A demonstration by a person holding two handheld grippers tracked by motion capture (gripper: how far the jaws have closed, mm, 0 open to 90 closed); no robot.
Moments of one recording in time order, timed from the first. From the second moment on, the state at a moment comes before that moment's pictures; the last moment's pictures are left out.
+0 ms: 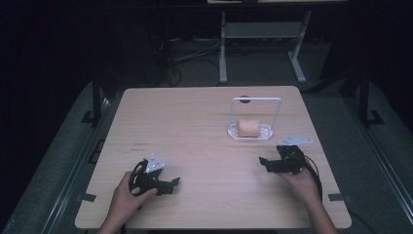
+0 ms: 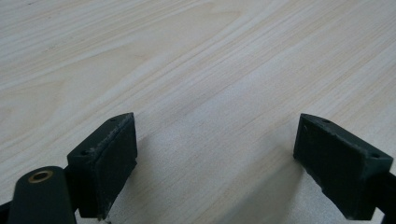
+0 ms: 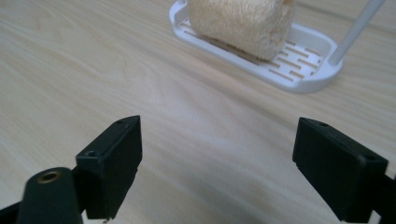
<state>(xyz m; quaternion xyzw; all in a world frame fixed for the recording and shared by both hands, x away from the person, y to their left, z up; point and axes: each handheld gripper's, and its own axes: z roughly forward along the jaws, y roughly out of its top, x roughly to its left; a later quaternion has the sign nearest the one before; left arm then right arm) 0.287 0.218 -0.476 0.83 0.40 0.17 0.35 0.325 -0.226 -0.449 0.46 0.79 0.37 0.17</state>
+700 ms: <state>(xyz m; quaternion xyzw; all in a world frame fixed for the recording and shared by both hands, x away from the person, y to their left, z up) 0.287 0.218 -0.476 0.83 0.40 0.17 0.35 0.266 -0.245 -0.470 0.46 0.79 0.36 0.18</state>
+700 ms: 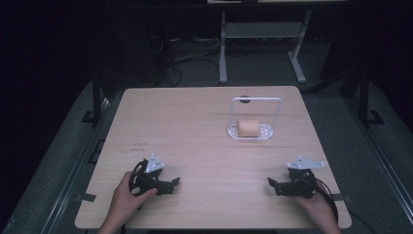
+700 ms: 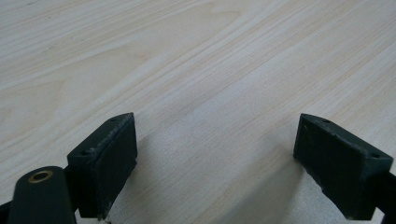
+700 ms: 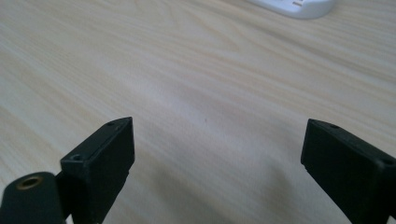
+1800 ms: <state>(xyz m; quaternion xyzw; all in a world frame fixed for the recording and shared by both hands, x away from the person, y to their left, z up) 0.287 0.218 -0.476 0.83 0.40 0.17 0.35 0.248 -0.259 -0.482 0.47 0.79 0.34 0.18</state>
